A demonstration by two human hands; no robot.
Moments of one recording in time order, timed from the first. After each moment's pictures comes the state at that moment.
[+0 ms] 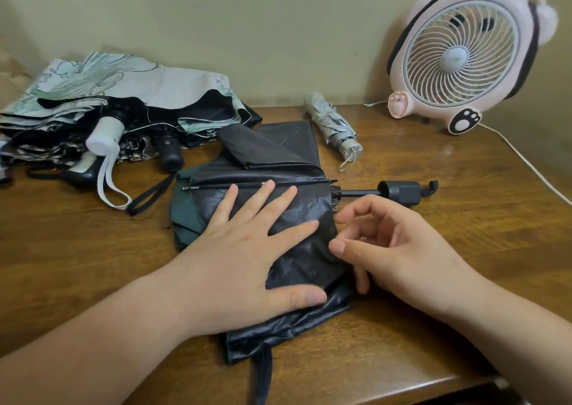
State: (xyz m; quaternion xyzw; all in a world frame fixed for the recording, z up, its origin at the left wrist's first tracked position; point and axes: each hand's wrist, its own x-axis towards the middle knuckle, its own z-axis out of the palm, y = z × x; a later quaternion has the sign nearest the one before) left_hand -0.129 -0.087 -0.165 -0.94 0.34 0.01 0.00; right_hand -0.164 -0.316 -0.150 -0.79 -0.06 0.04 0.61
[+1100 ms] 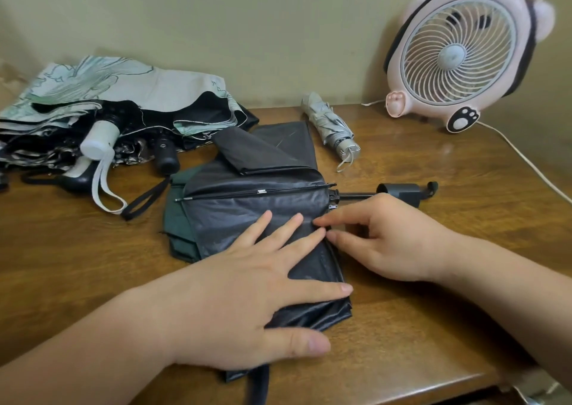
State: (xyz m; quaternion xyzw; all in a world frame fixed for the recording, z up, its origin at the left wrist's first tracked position) left_hand -0.141 -0.095 -0.150 -0.88 0.46 0.14 -0.04; right_hand -0.121 -0.339 -0.156 -0.94 -0.23 -0.01 0.25
